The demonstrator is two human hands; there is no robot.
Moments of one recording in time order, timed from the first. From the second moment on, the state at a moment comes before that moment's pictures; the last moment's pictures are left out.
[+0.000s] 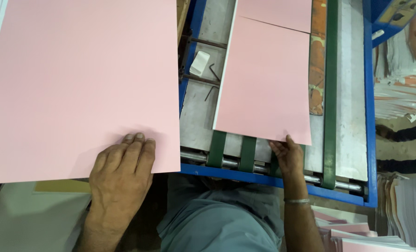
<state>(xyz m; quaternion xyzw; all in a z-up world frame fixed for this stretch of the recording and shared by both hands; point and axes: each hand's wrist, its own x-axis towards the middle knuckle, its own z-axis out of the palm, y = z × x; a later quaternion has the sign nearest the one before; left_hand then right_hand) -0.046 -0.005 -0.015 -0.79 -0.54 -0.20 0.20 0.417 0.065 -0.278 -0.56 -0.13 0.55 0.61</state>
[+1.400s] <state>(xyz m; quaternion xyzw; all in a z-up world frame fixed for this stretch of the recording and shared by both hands) -0.050 0.041 0.019 -0.75 -0.57 -0.34 -0.08 0.438 -0.010 -0.245 -0.55 -0.15 0.40 0.72</state>
